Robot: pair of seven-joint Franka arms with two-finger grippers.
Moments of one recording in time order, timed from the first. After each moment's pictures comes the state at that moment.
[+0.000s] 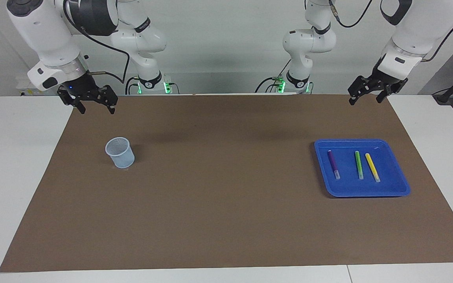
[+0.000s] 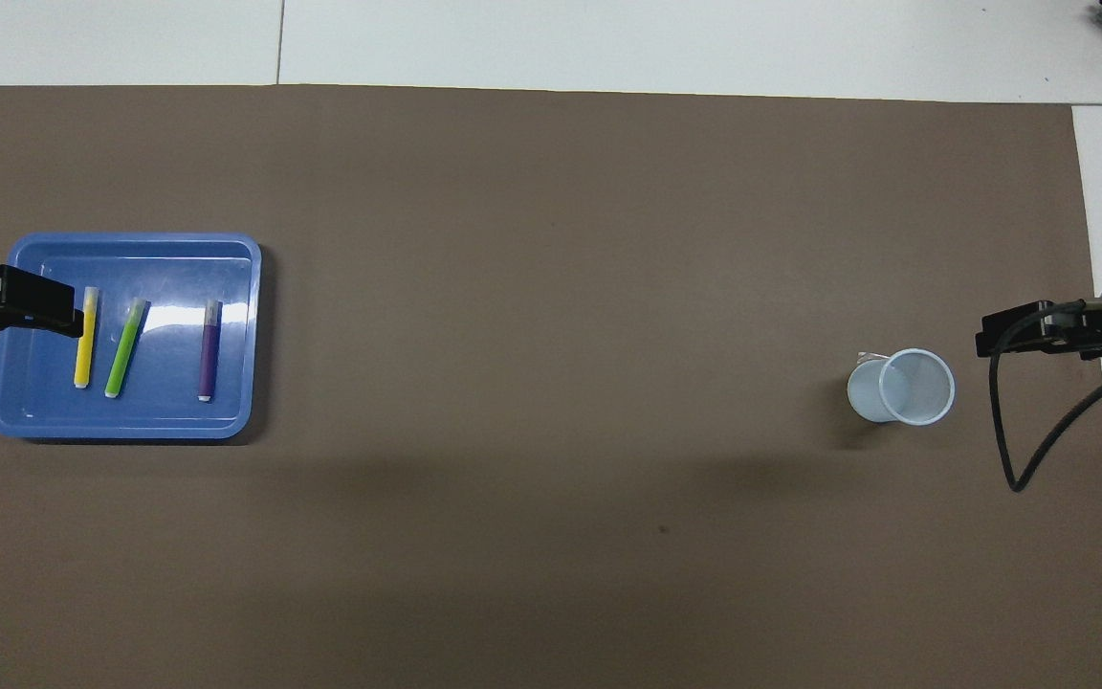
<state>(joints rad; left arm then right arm) -0.06 -0.02 0.01 -1.57 -0.02 1.50 -0.07 0.00 -0.07 -0.04 -1.74 0.00 1.63 0.01</state>
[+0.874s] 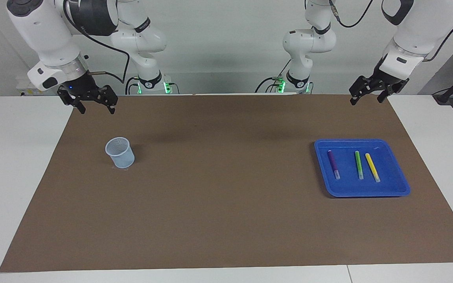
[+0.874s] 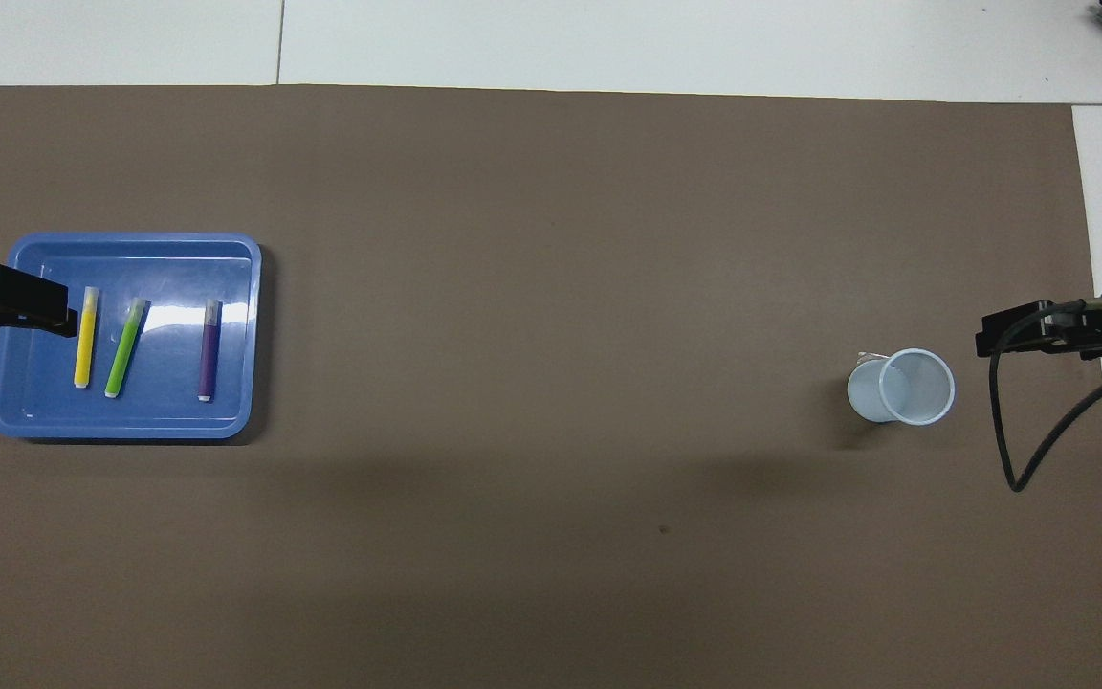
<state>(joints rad) -0.05 -0.02 0.02 -1.57 -0.02 1.50 -0.07 0.00 -0.07 -0.04 -1.74 0.00 1.63 0.01</state>
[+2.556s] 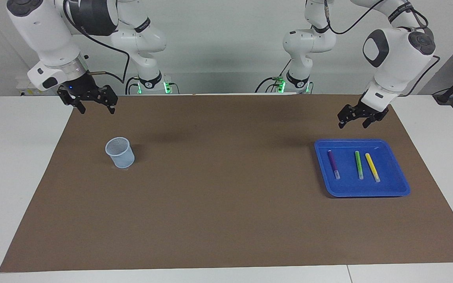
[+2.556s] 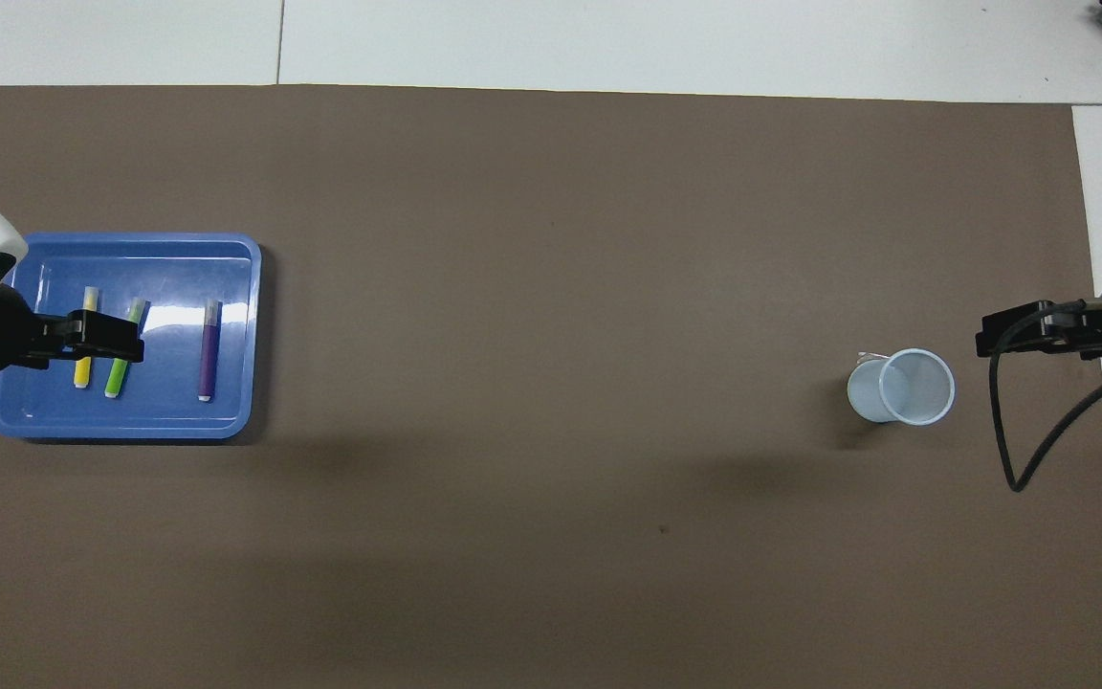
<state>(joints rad) -0.01 -0.07 0.02 -2.00 -0.06 1.91 0.07 0.00 -0.07 -0.04 -1.74 0.00 1.63 0.01</state>
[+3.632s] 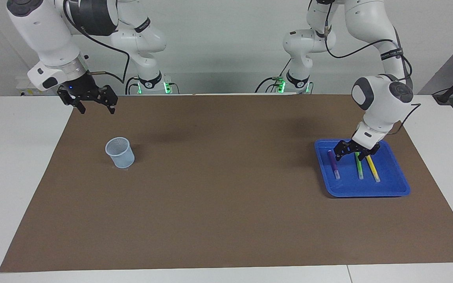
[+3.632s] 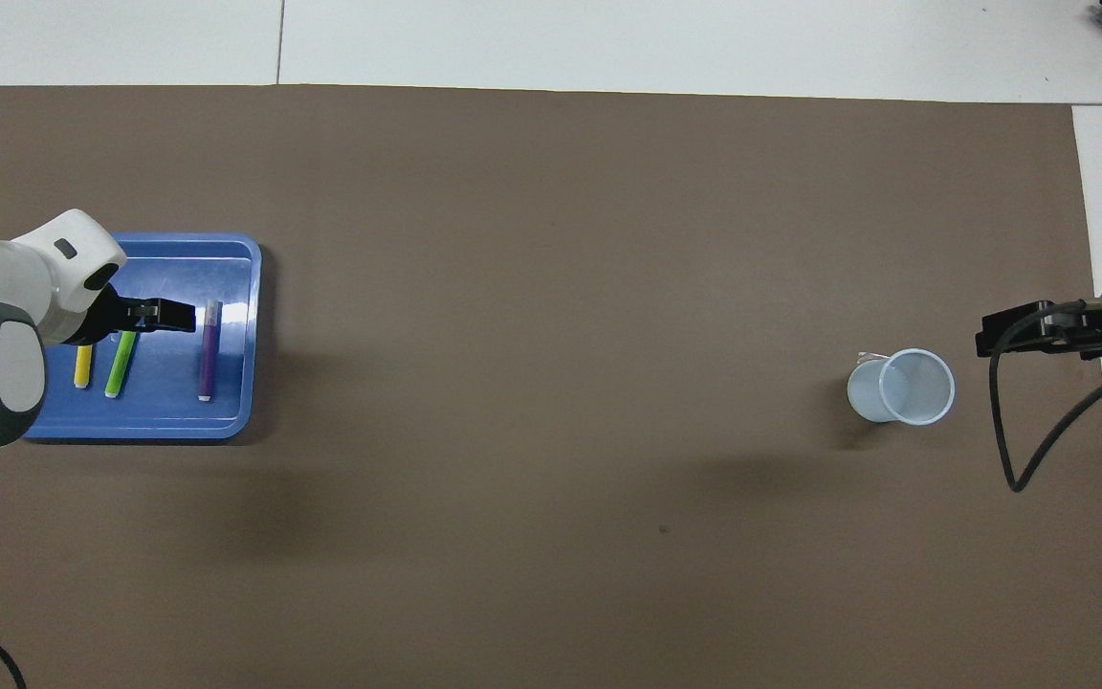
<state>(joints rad) 0.01 0.19 0.01 -2.05 -0.06 2.30 0.13 0.00 -0.07 -0.04 -1.74 0.00 1.63 0.01</state>
